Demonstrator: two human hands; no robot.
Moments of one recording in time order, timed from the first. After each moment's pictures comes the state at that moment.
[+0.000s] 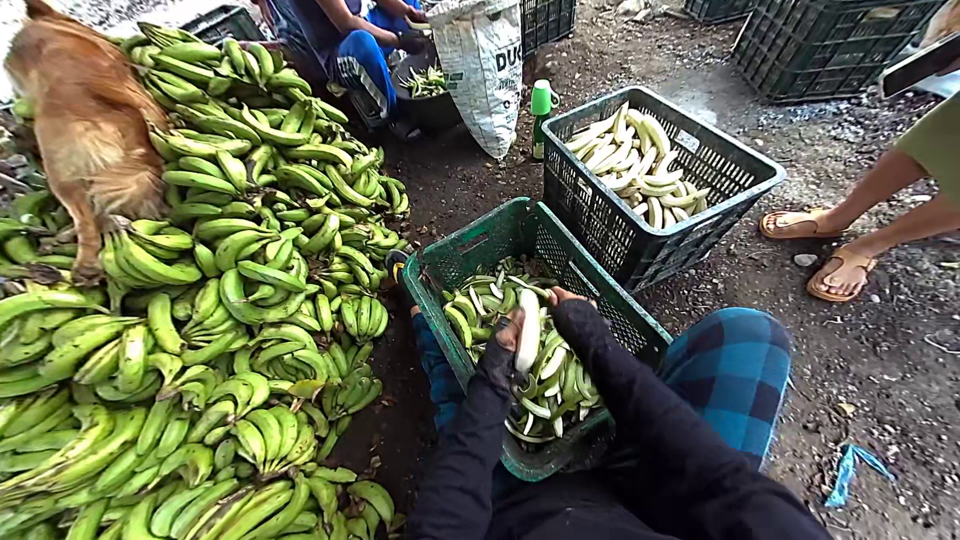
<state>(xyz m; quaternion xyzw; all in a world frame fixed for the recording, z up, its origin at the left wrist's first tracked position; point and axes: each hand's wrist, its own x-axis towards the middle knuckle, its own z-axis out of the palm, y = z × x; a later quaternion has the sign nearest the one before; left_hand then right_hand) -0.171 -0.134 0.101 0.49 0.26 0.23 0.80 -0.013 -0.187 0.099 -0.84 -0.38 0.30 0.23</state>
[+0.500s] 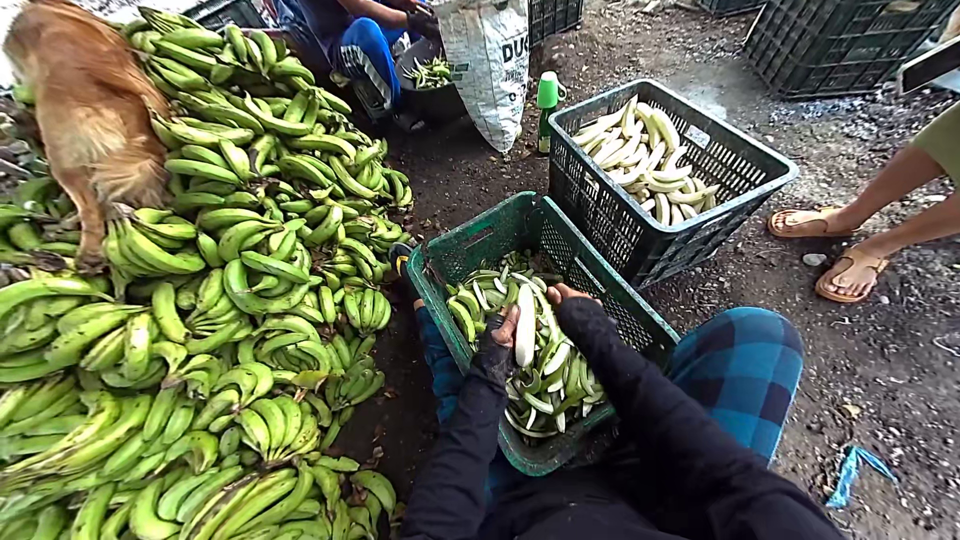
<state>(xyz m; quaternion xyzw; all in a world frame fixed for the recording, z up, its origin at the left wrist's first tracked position) -0.183 -0.131 0.108 0.51 0.30 0.29 0.76 -0.022 -0.195 0.088 -0.86 -0.41 0.25 0.19</state>
